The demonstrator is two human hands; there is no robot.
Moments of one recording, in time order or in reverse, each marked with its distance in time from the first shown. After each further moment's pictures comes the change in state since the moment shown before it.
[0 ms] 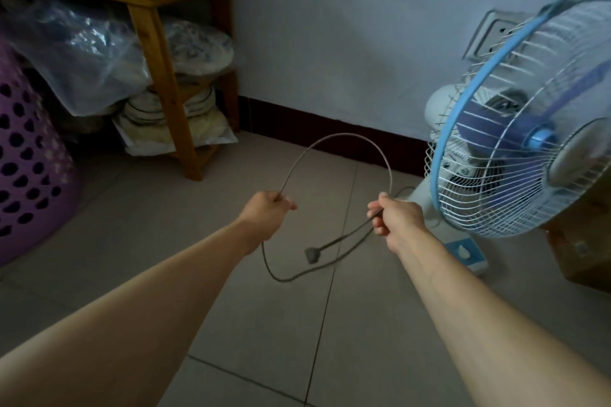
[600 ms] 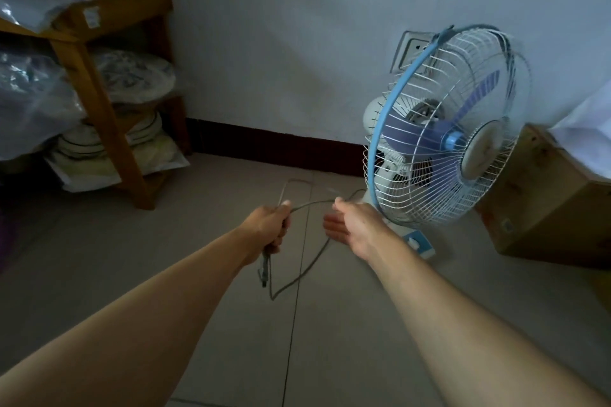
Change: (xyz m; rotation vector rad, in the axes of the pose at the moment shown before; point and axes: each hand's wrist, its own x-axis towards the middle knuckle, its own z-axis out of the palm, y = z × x) left_hand -0.015 0.051 0.042 -0.174 -0.261 -0.023; right_hand -0.025 -0.020 -0.023 0.034 -0.189 0.063
